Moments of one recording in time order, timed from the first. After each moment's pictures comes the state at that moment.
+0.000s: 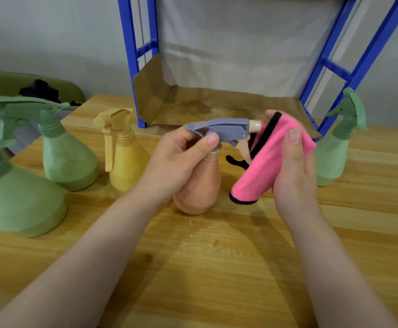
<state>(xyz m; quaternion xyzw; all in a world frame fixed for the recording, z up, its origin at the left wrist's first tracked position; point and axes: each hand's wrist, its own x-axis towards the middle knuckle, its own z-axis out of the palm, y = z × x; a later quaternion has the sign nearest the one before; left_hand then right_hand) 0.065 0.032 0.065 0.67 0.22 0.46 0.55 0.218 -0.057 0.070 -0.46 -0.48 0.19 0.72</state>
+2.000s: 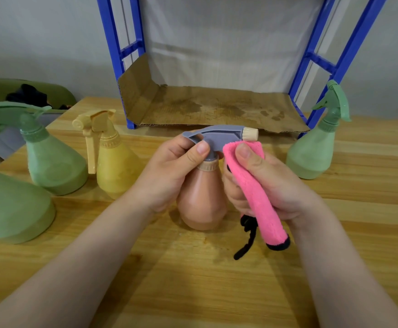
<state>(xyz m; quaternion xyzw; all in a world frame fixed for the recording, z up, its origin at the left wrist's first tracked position) 0.073 0.020 0.058 0.59 0.14 0.41 0.68 0.224 -0.072 0.087 -0.37 -0.48 0.61 0.51</state>
